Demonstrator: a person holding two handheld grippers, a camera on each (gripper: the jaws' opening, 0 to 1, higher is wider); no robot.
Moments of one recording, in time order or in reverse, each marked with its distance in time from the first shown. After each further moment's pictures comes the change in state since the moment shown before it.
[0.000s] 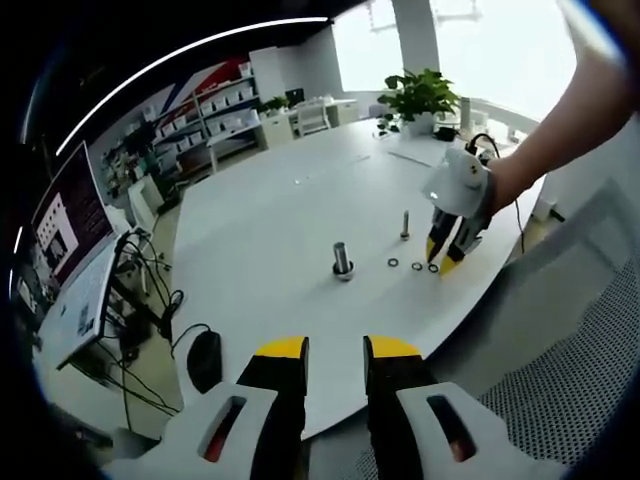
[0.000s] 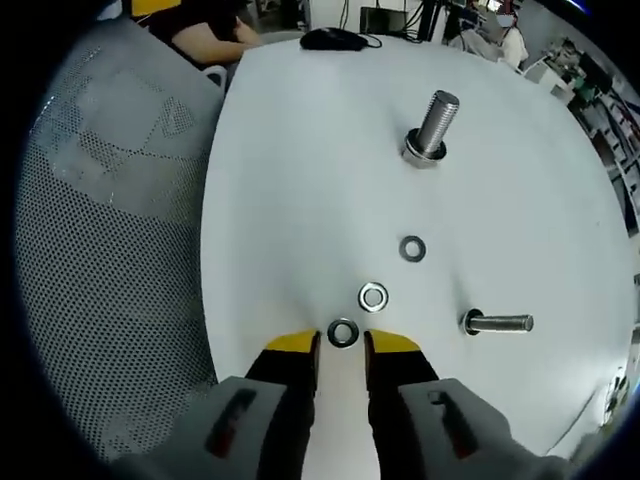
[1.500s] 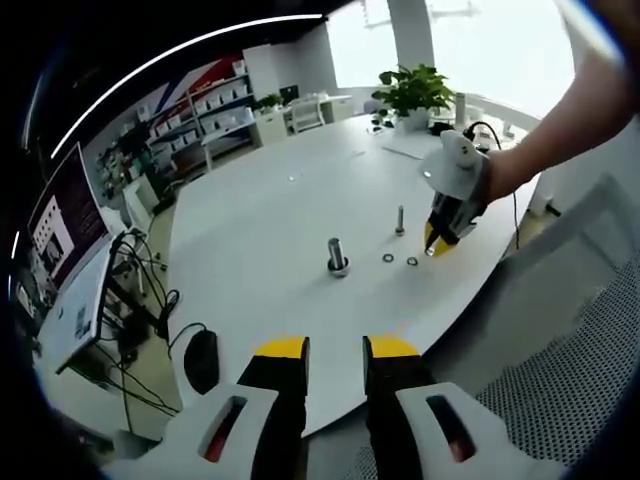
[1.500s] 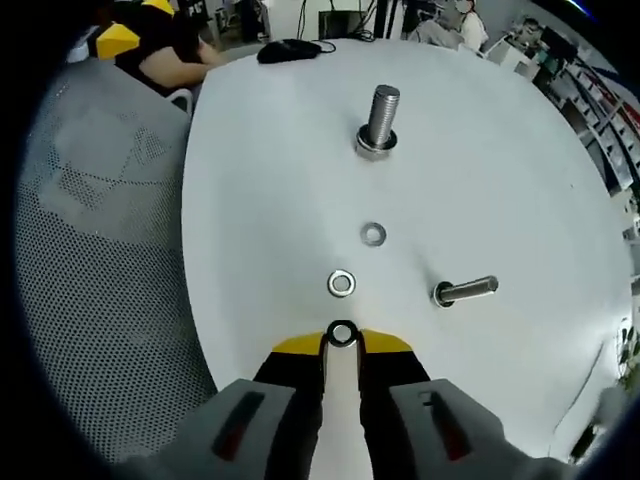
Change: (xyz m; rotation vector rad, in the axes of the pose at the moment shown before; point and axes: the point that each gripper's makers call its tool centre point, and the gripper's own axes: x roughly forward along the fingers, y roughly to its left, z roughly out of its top) left arm 0.001 -0.005 -0.003 0.015 0.017 -0.019; right arm -0.020 -0.029 -0.013 0.196 -0.043 -0.097
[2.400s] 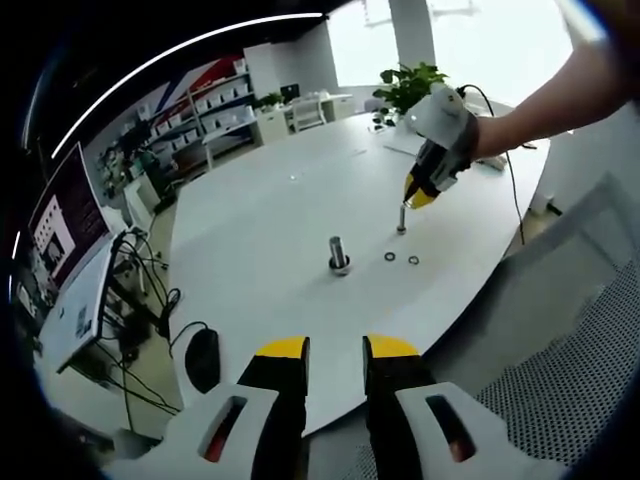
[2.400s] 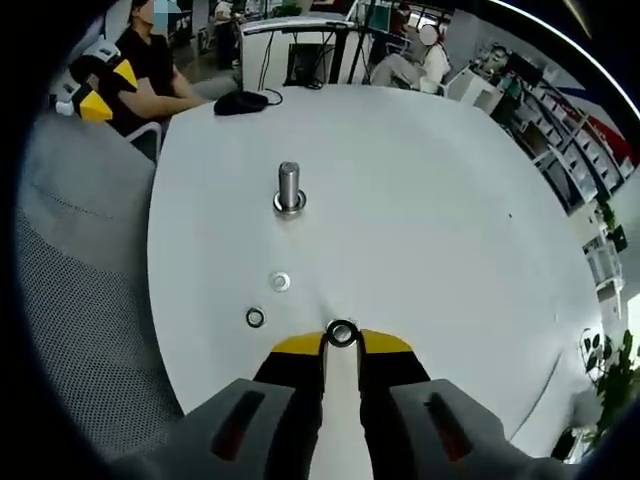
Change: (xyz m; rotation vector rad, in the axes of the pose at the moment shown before) left arm 0.000 0.002 -0.002 0.000 0.006 0.007; right arm -0.039 -0.054 0.037 -0.021 -0.135 -0.143
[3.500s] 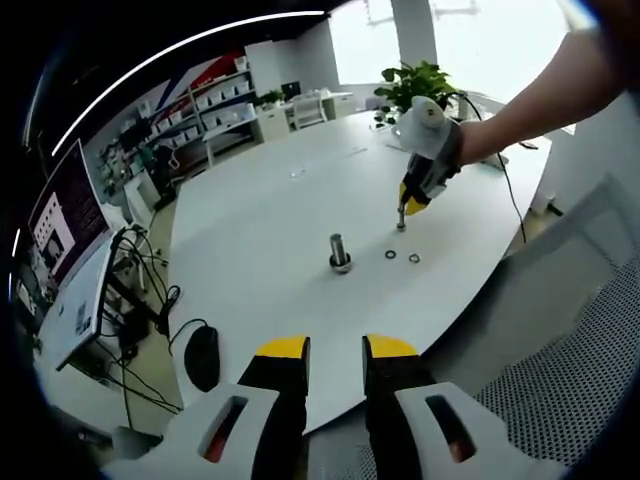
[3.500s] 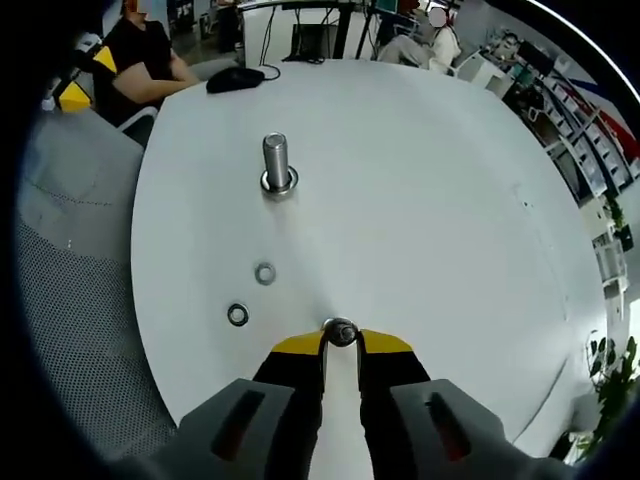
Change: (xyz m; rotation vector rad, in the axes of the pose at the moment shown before) left arm 0.001 0.000 -0.002 -0.009 0.010 0.000; right arm 0.030 -0.007 -0.009 -0.017 0.087 0.039
